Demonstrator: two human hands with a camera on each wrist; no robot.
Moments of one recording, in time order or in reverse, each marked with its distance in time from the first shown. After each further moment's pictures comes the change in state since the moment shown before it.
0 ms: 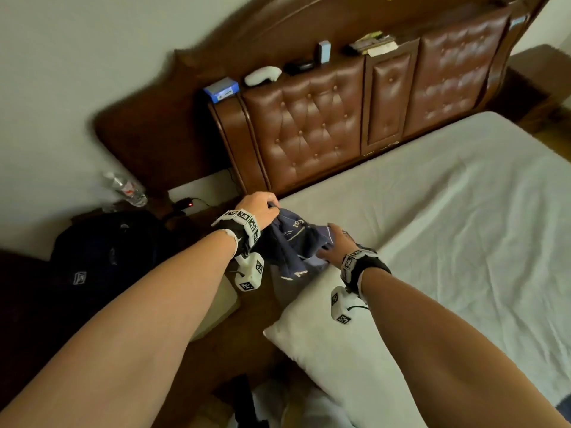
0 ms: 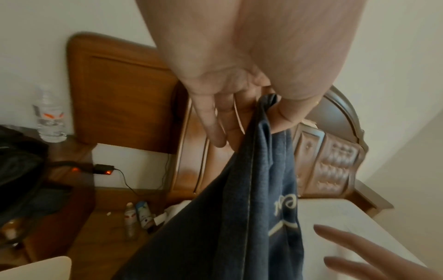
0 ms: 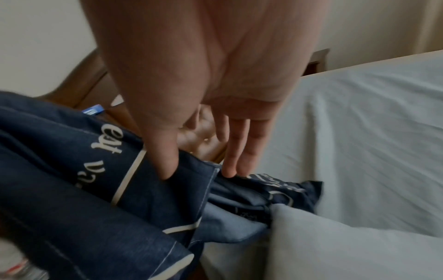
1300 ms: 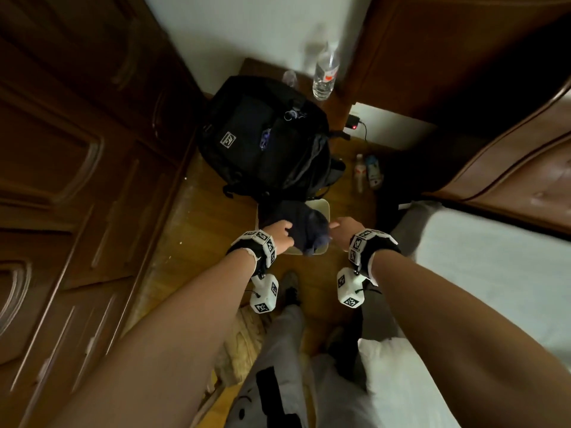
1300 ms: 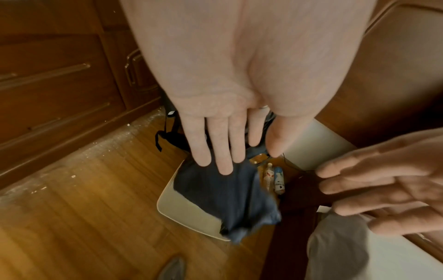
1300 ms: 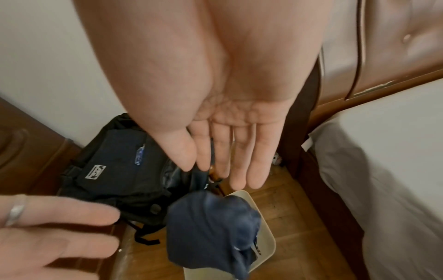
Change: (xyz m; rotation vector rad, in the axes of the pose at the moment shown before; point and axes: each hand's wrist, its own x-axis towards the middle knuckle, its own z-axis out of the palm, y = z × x) left_hand -0.085 -0.445 0.061 -0.616 -0.235 -0.758; right_hand 0.094 -0.299 0.363 -0.675 -0.547 -0.158
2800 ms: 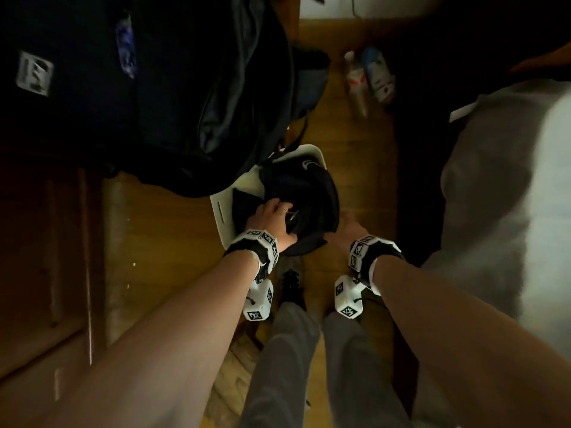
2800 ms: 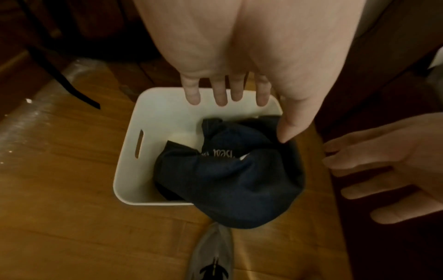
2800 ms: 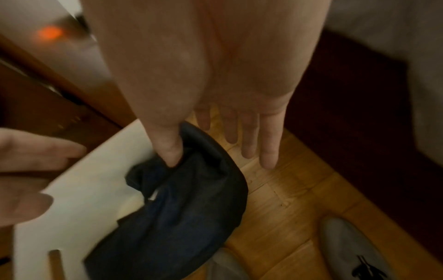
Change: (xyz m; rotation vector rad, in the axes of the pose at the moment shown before) left_hand 0.340 -0.082 0.156 0.593 0.031 0.138; right_hand 0.302 0.157 0.204 0.477 -0.037 0.252
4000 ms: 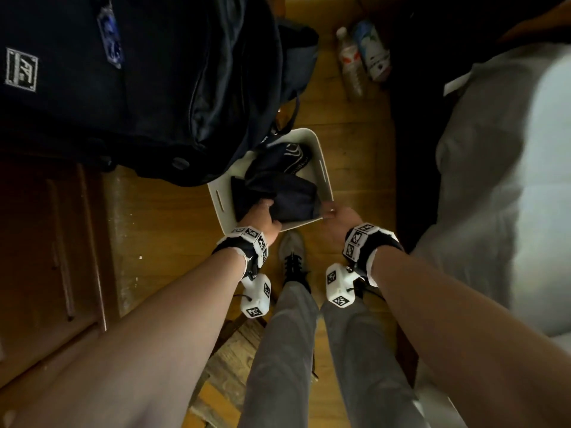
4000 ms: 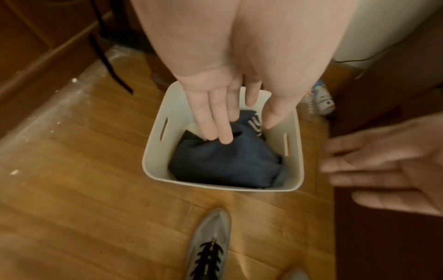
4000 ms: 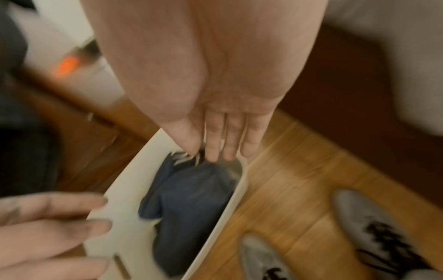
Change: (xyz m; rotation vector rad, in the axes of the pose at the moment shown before) left_hand -0.024 -0.016 0.004 -0.311 -0.075 -0.184; right_hand -0.011 0.006 0.015 0.114 0.024 -0.093
